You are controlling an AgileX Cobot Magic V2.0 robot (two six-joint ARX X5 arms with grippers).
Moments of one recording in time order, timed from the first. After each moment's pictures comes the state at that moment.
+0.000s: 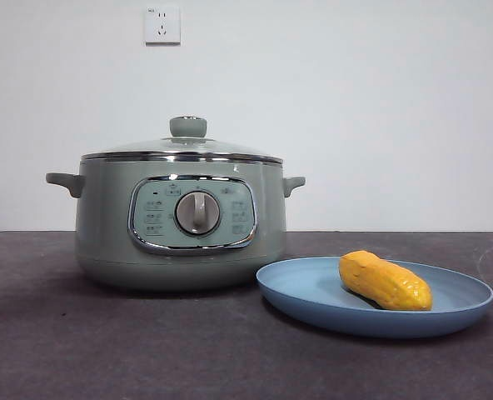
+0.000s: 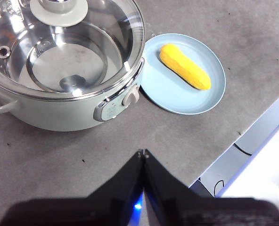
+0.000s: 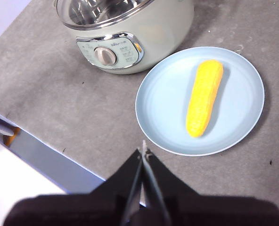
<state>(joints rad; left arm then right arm) -0.42 0.98 1.23 -1.05 0.29 0.05 0.43 0.52 0.76 -0.87 -0.29 0.18</state>
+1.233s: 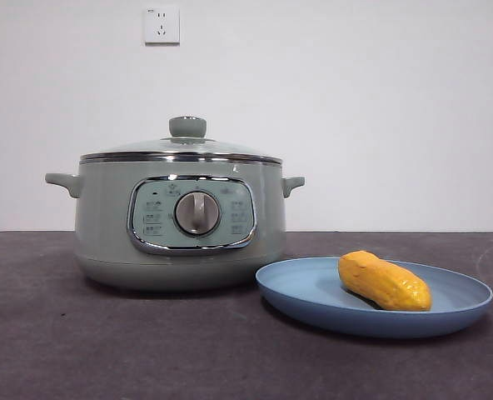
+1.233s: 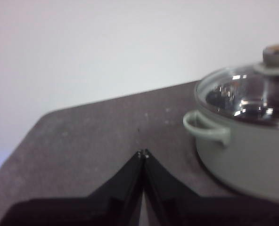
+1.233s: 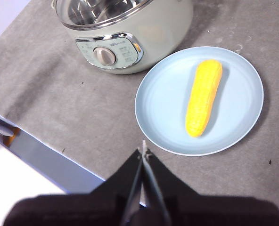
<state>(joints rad) -0.02 0.19 0.17 -0.04 0.01 0.17 0.43 0.52 0.76 -0.87 -0.29 0.18</state>
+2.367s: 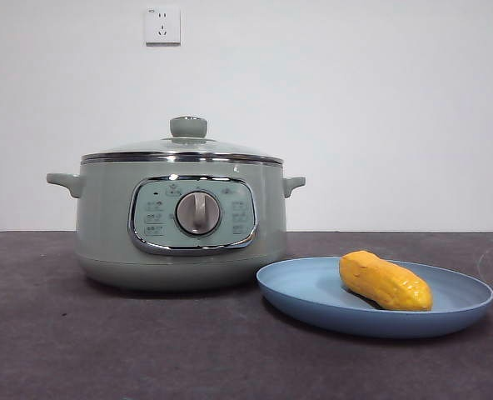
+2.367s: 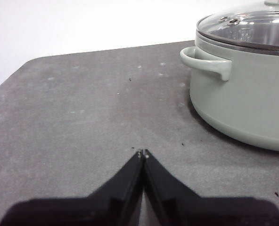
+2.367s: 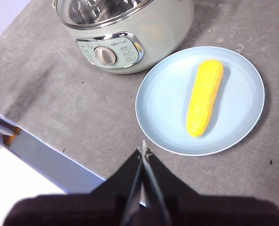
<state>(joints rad) -0.02 0.00 0.02 -0.19 0.00 0.08 0.43 0.52 0.76 -0.87 -0.29 0.18</state>
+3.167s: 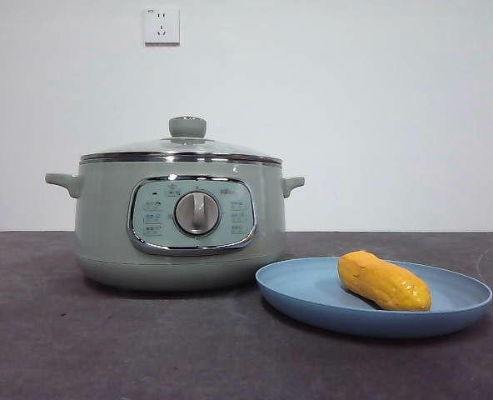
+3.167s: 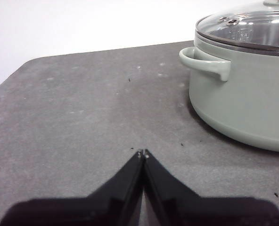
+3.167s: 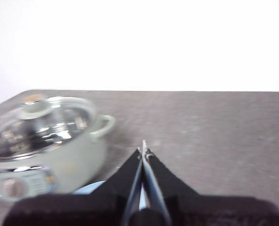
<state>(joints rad) -0.02 0.00 0.02 -0.19 0.00 0.08 0.10 0.23 0.48 -0.33 -0.18 0.06</state>
